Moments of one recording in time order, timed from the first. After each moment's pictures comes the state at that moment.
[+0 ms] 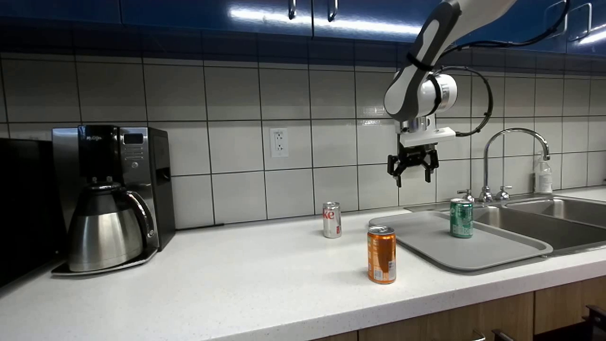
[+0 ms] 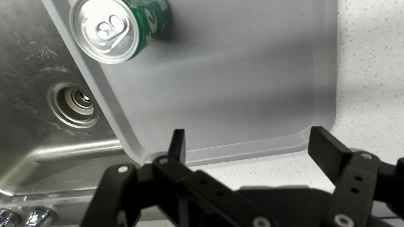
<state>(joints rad) 0.01 0.25 -0.10 -2.08 -0.21 2.50 0.22</state>
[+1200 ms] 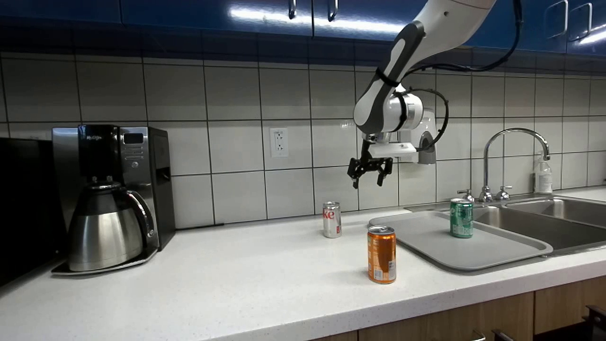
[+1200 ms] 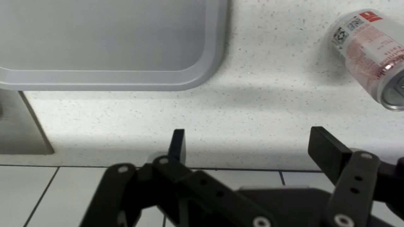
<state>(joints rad) 0.03 0.40 0.03 -1.96 -0.06 2.74 -0.02</state>
